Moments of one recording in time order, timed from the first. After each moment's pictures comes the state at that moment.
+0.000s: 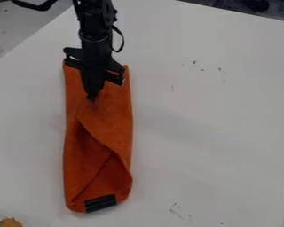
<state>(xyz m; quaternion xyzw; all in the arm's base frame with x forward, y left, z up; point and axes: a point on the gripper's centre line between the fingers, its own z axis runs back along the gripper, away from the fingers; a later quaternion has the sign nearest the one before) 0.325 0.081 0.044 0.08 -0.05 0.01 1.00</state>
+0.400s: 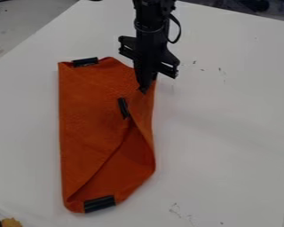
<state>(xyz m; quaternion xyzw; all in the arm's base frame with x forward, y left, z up) 0.363 0.008 0.057 0.05 -0.09 -0.07 0.99</state>
